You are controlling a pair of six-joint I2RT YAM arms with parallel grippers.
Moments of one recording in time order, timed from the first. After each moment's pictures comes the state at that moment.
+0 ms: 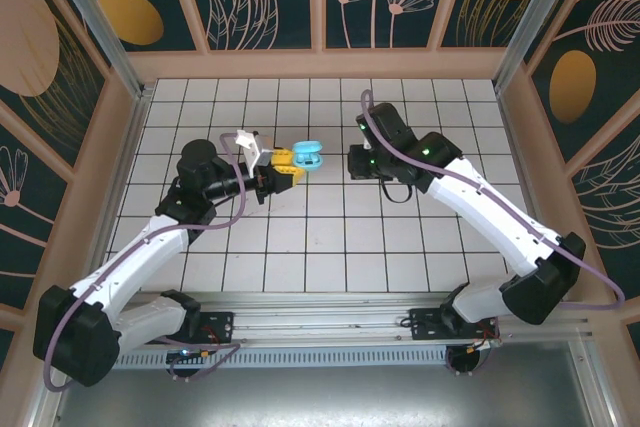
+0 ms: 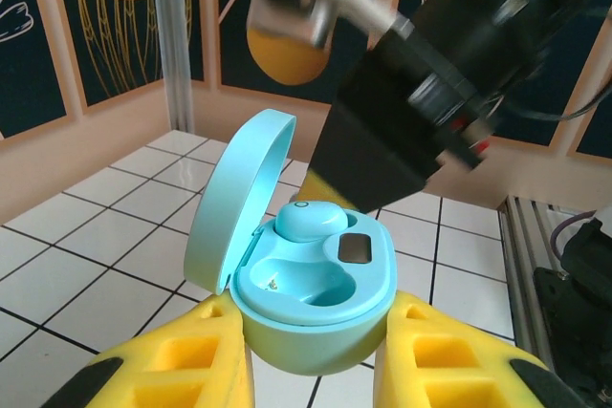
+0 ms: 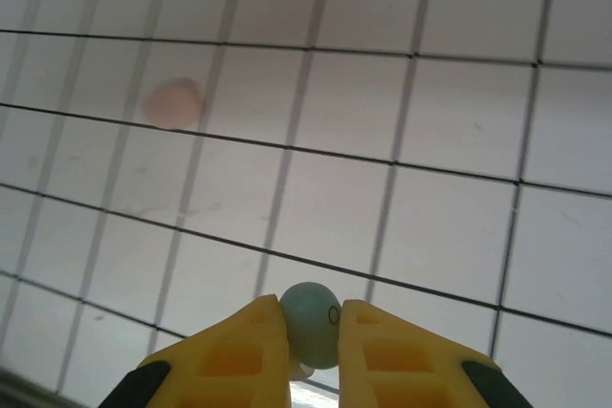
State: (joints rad) left arm -0.46 1.10 0.75 0.27 0.80 -0.03; right arm 0.77 1.39 1.47 -0.94 0.09 0.55
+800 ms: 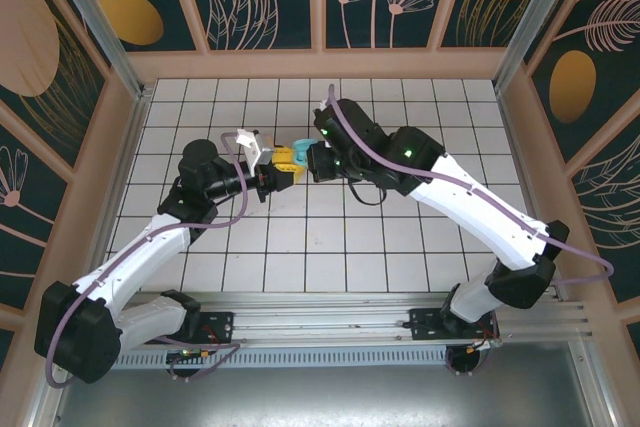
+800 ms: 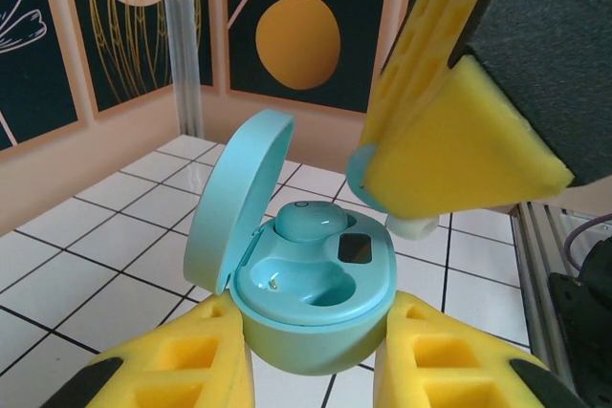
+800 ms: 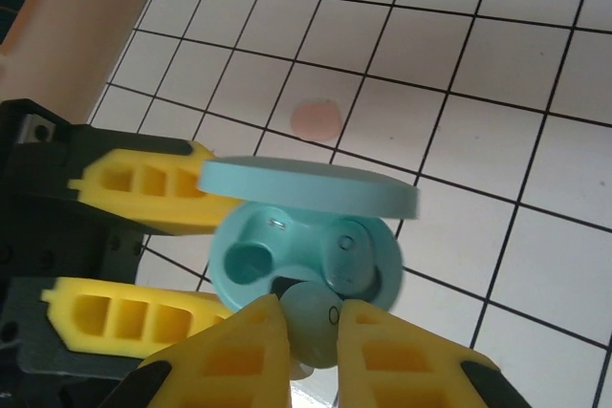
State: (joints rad) left arm -0.46 1.12 0.74 0.31 0.78 -0.03; right arm 1.01 1.52 1.81 -1.06 0.18 0.61
